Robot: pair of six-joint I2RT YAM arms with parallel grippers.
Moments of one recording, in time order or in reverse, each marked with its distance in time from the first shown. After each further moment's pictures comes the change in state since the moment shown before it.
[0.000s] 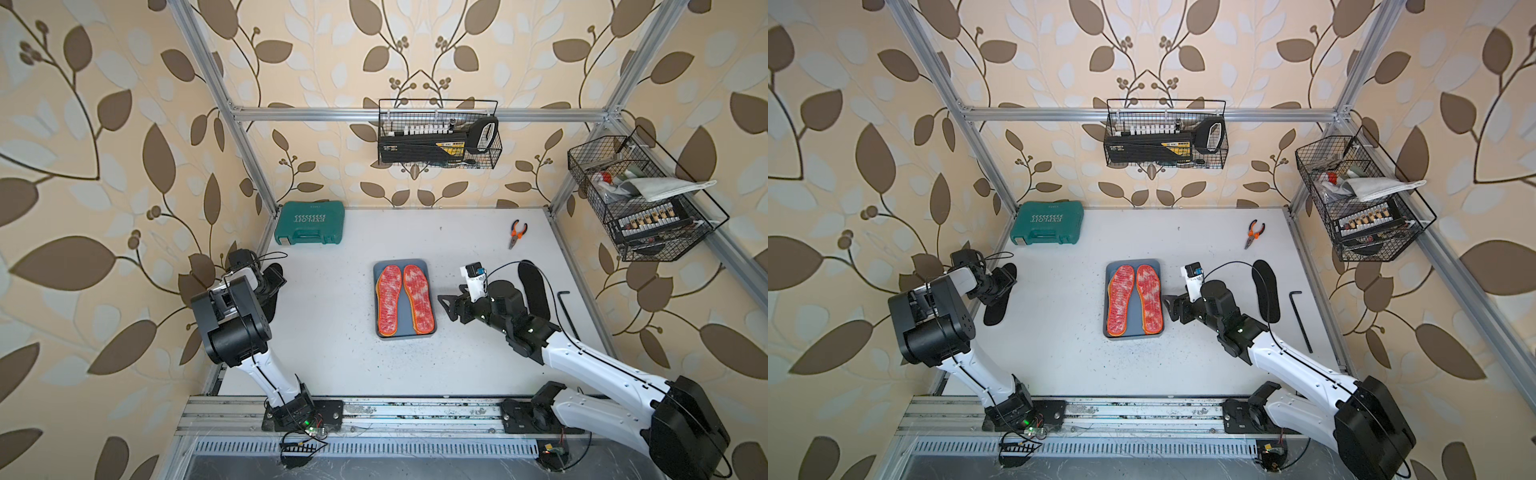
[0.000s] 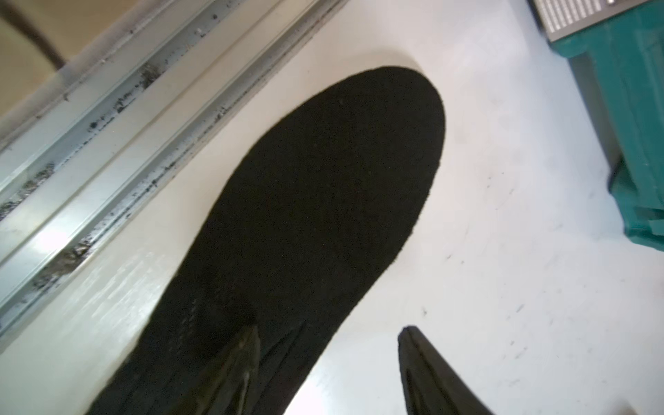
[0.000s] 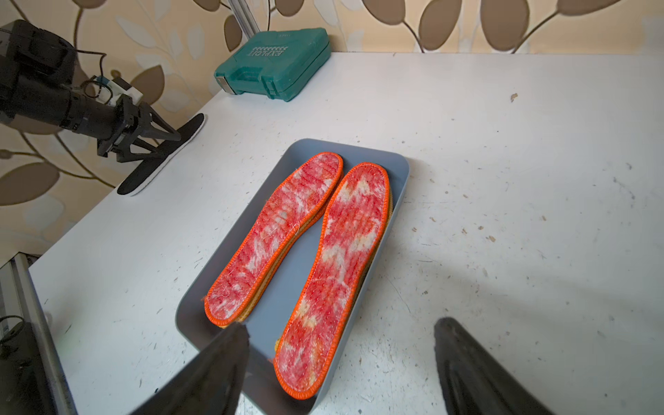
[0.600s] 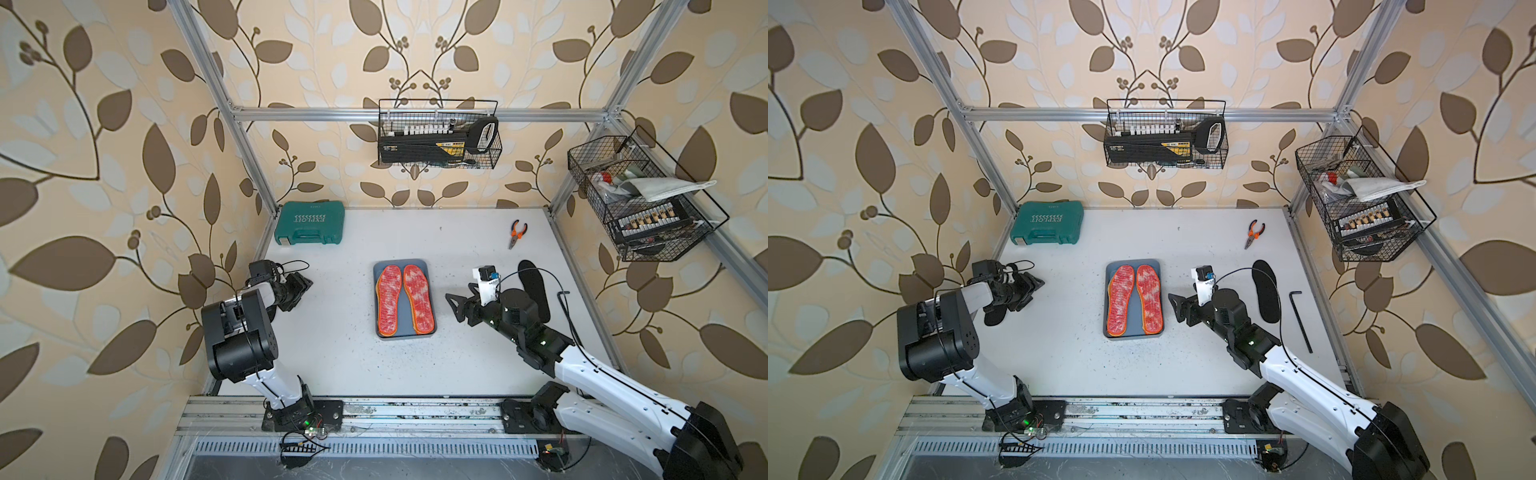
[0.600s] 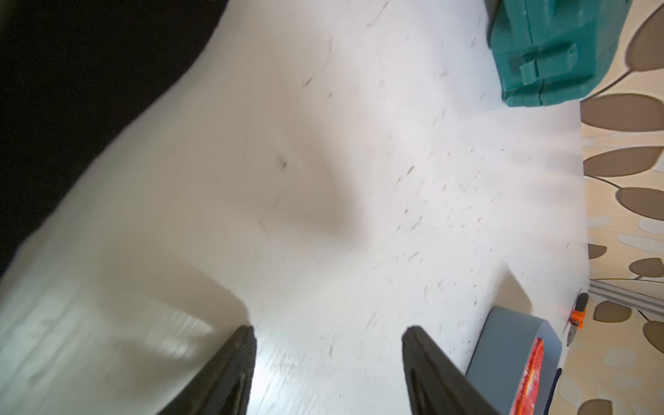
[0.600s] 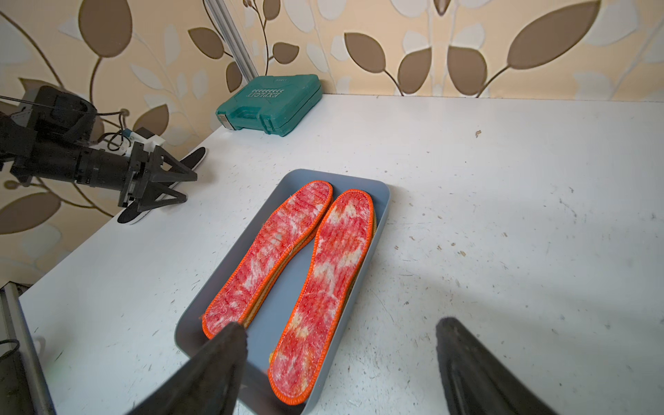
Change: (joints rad) left arm -0.106 -0.186 -0.264 0.127 0.180 -0.115; right arm 0.002 -0.113 -0.064 0.027 0.055 0.000
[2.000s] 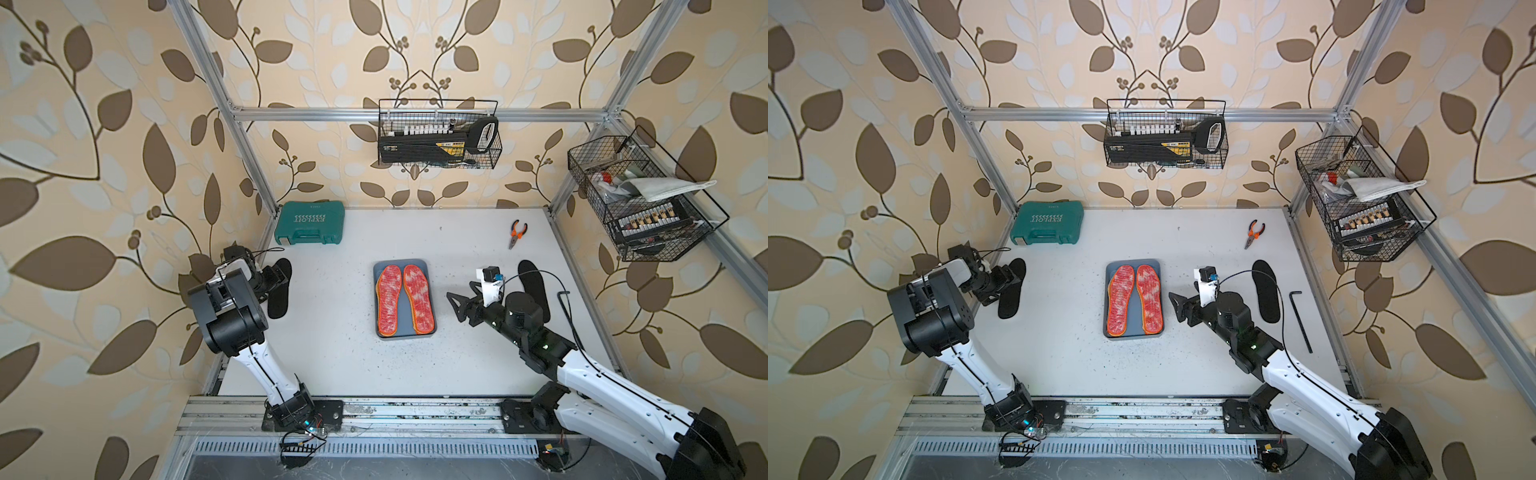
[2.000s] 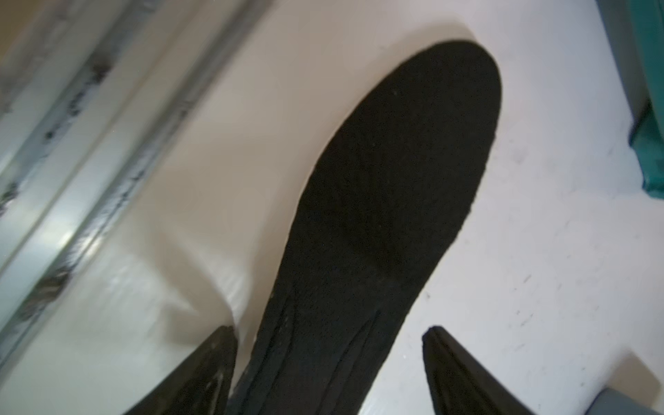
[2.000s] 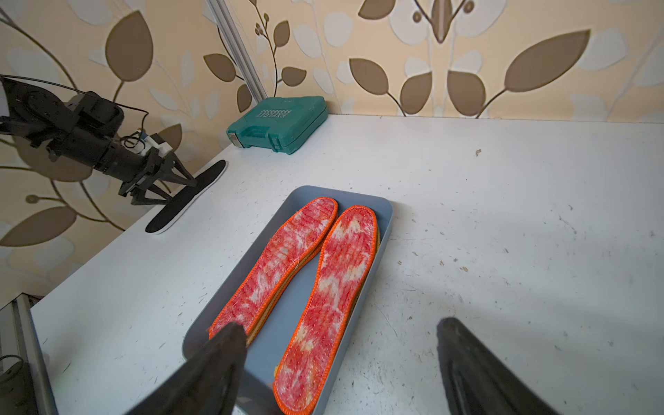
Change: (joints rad) left arm 0.087 0.297 0.432 -0.327 -0.150 0.266; right arm 0.000 -0.064 -0.035 0.058 0.000 0.000
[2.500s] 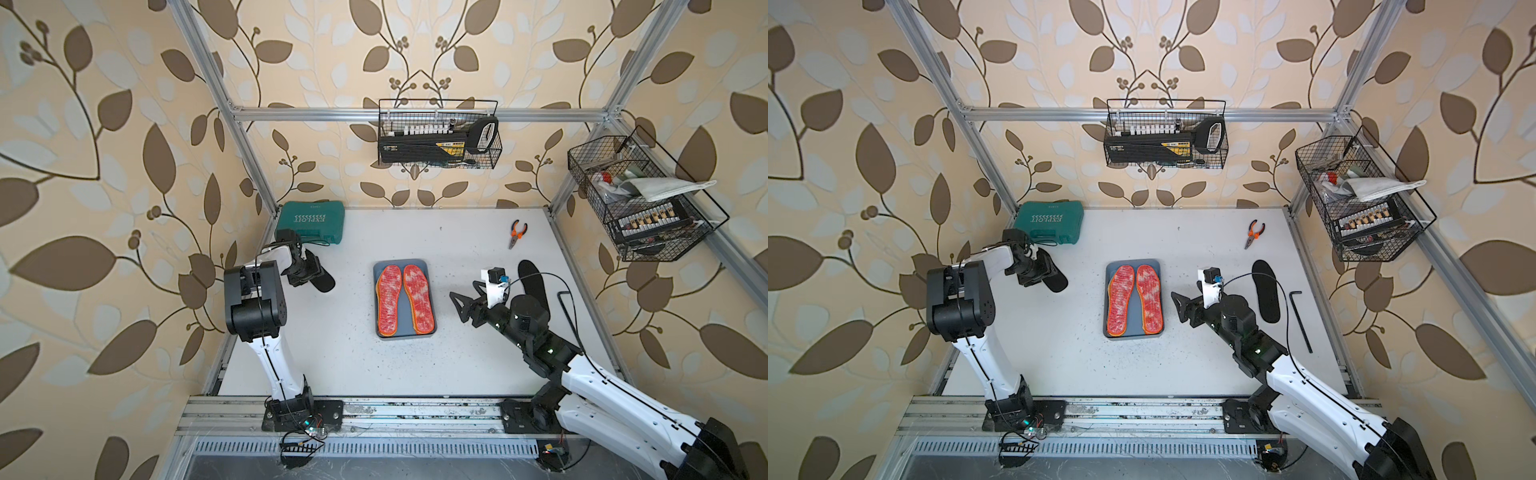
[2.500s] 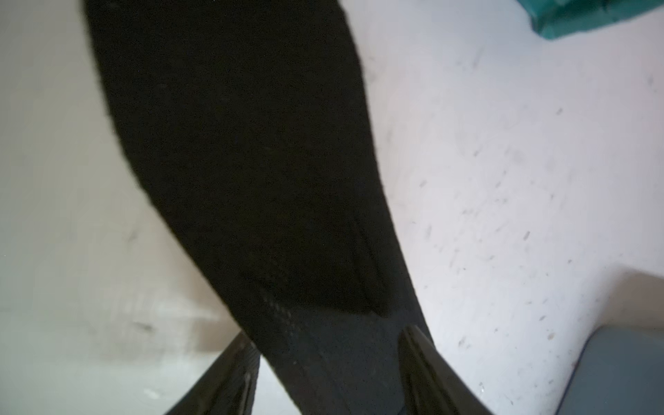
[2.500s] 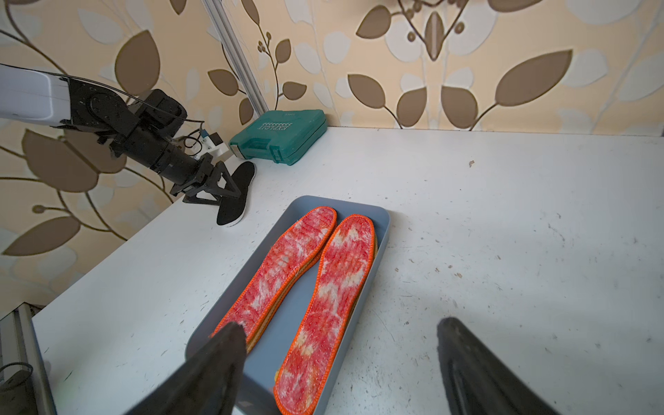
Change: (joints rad) left arm -0.321 0.043 0.045 0.009 -0.054 0.011; right arm 0.000 -0.049 -0.015 -0.005 0.016 -0.001
